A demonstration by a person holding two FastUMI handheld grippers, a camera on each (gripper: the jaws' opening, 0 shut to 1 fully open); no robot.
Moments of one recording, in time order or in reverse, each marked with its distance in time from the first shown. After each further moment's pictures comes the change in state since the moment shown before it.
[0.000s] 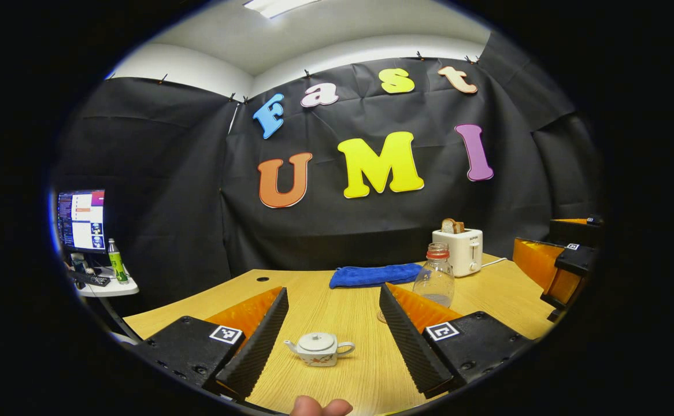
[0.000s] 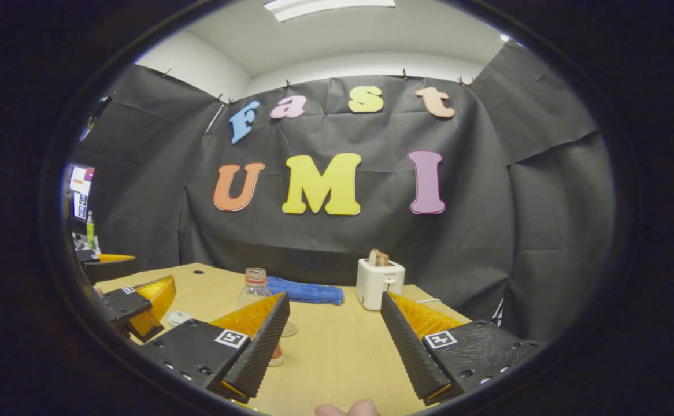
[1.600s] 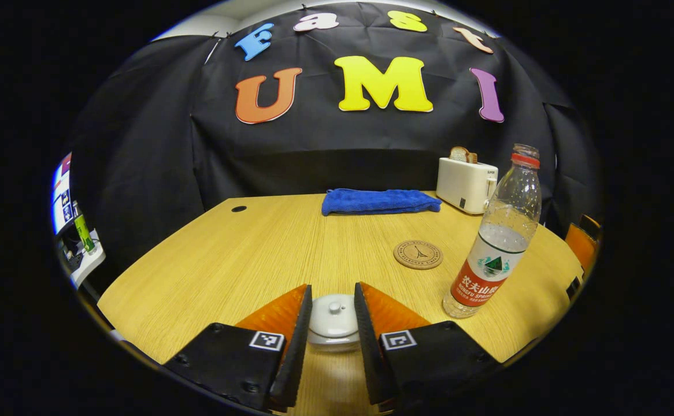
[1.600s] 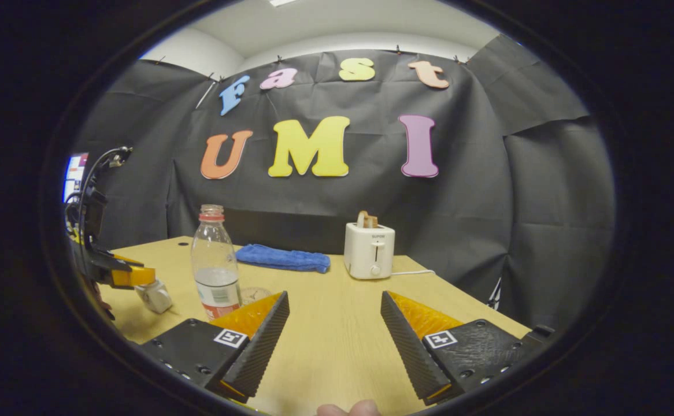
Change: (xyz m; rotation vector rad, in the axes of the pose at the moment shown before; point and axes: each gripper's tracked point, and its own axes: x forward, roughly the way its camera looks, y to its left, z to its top) left arm 0.070 0.023 -0.120 -0.014 0.404 -0.121; right arm 0.028 -0.039 -0.085 -0.002 0.135 -0.031
